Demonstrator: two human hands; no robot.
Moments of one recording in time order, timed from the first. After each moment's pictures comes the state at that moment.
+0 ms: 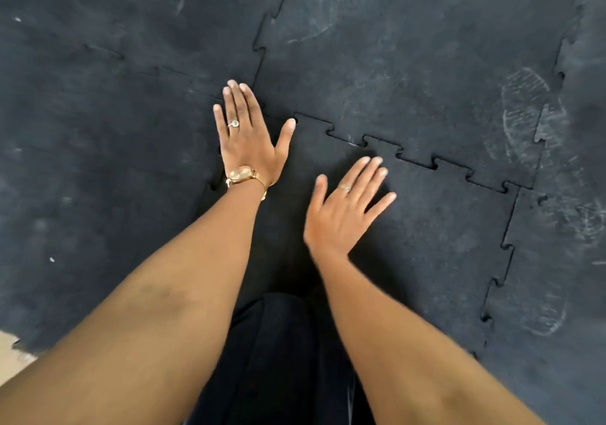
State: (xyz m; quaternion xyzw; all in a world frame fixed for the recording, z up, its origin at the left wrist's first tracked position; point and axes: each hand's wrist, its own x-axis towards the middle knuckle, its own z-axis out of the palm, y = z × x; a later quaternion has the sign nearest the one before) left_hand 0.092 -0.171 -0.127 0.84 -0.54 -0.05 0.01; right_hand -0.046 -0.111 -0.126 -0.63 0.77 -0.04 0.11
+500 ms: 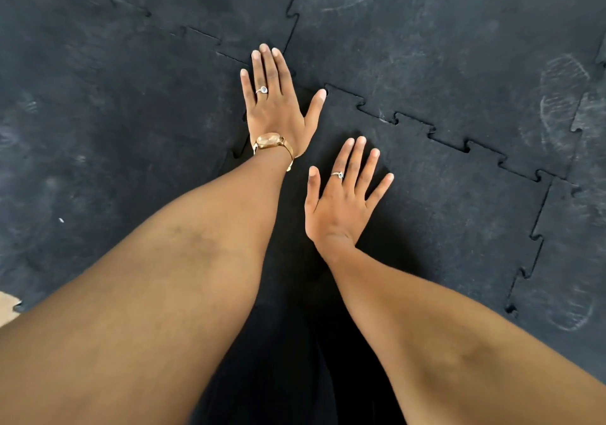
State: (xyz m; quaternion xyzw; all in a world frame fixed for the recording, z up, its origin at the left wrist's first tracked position) left_hand 0.094 -0.171 -0.133 0.84 -0.54 -0.05 0.02; right_hand -0.030 -0.077 -0.130 -0.71 0.69 0.01 0.11
